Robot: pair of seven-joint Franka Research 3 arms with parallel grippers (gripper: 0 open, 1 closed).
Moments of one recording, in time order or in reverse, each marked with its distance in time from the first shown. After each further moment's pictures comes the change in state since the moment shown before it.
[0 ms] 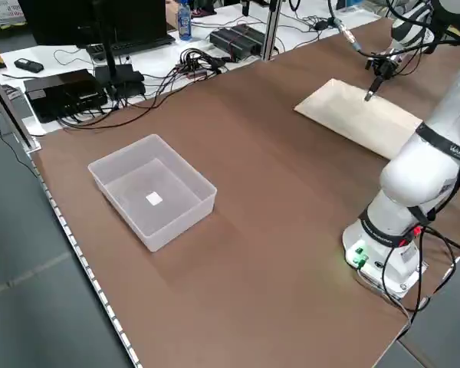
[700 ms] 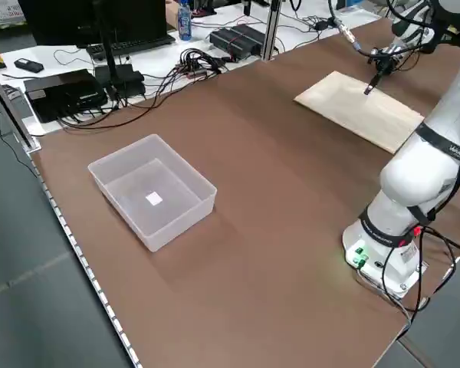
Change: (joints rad) left arm -0.010 0.004 -0.001 0.000 0.000 0.003 0.000; right arm -0.125 -0.002 -0.005 -0.016 0.005 -0.003 -0.118
